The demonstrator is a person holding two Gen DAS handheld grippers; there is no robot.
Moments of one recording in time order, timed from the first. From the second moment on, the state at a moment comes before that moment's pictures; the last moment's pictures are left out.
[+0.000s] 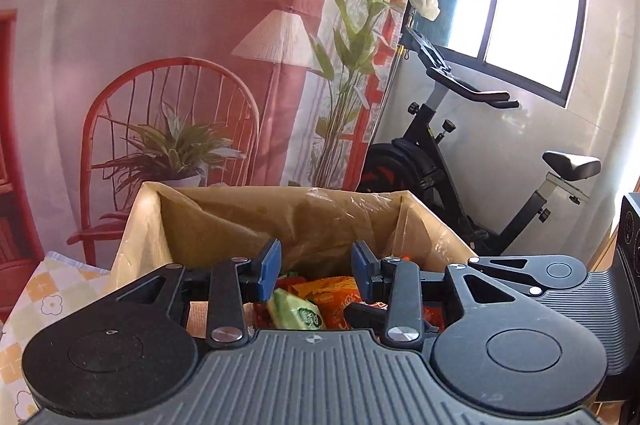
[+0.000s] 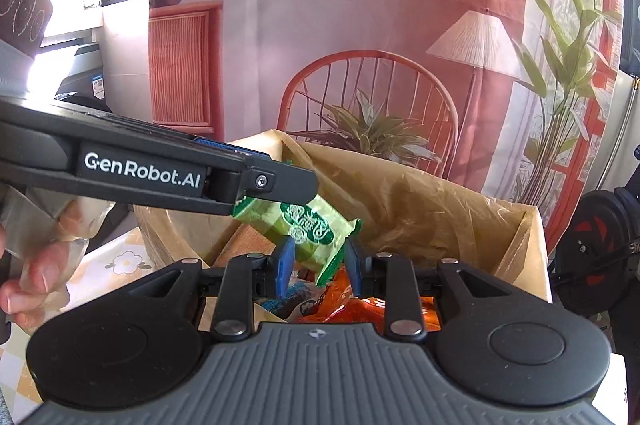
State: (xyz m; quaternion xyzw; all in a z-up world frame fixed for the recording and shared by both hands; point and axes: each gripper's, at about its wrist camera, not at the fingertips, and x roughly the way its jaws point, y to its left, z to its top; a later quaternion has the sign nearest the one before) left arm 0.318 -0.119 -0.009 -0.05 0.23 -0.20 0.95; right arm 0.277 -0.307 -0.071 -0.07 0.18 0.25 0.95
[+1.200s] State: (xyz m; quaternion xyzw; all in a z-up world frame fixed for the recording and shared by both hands) left arm 0.178 -0.086 0.096 0.04 0.12 0.00 0.99; right arm 0.180 -0.331 0.013 0.02 0.12 0.19 0.97
